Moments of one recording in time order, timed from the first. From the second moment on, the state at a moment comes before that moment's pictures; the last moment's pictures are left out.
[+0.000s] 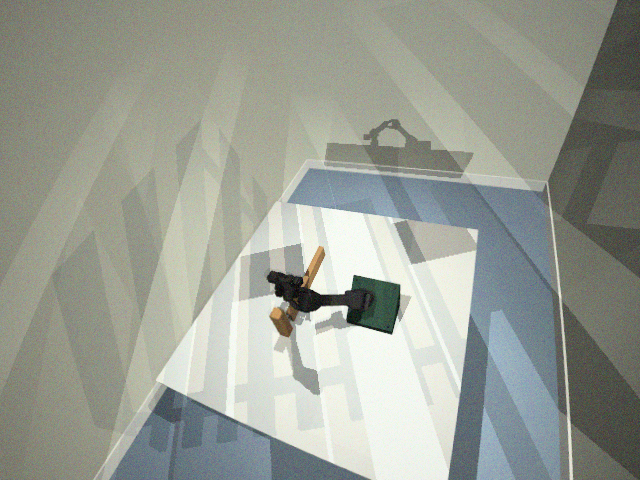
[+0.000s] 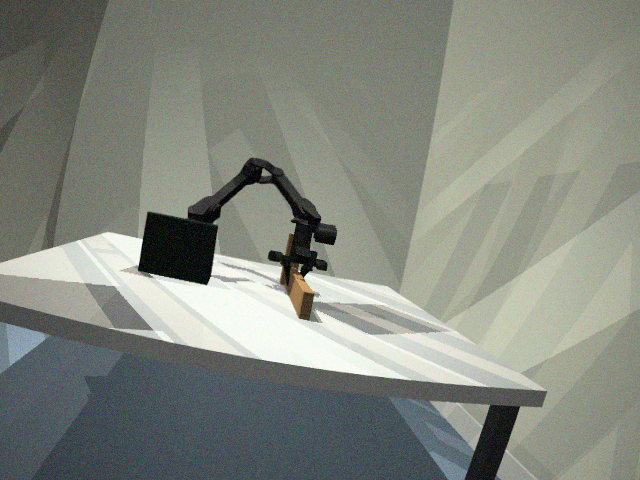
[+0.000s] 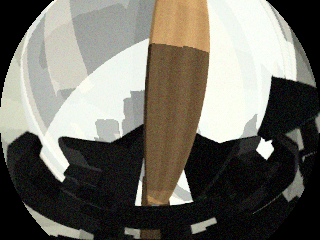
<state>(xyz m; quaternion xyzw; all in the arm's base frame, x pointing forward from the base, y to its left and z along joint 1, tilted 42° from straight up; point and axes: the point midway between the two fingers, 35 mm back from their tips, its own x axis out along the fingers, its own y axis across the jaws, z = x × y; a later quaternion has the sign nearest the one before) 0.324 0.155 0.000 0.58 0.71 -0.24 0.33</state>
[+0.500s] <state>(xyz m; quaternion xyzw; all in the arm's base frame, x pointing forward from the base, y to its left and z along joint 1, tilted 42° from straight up) 0.323 0.154 0.001 0.58 0.71 -0.24 0.33</state>
